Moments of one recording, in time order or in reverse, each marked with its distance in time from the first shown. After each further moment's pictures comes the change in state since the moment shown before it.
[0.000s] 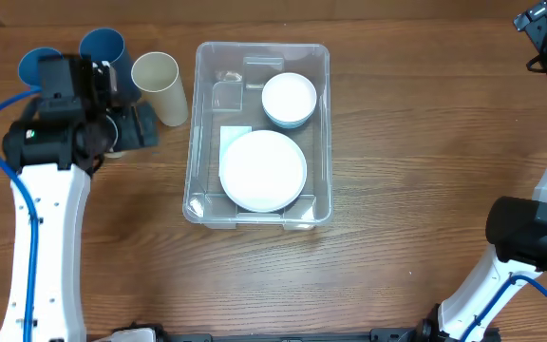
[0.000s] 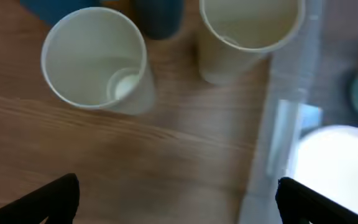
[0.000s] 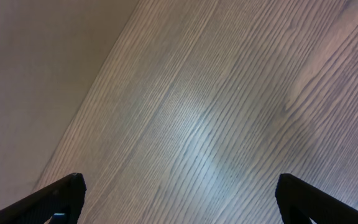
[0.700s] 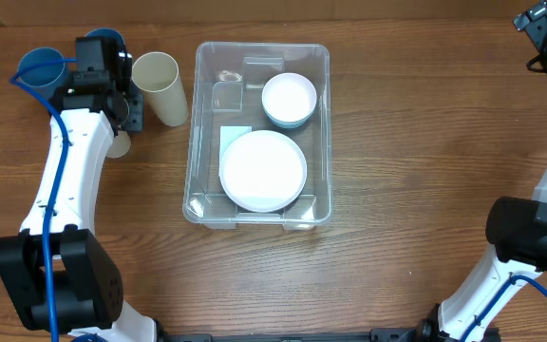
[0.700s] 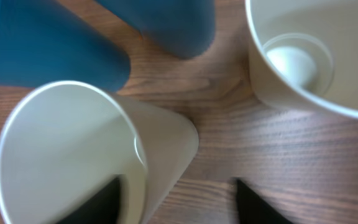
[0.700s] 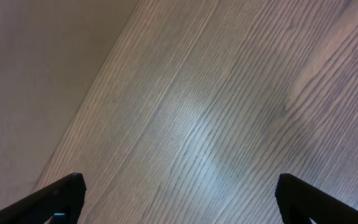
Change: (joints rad) left arm 0.001 0.320 0.002 0.266 -0.197 0.270; right arm 0.000 0.000 0.000 0.000 0.000 0.000
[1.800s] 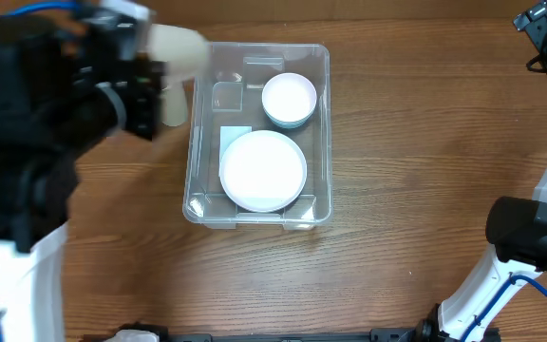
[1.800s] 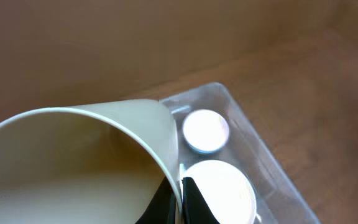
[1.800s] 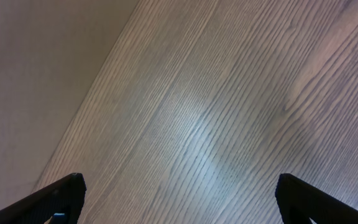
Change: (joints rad) left arm -0.227 -0.348 0.552 -0.420 0.527 0.011; right arm 0.000 0.000 0.000 0.000 0.000 -0.001
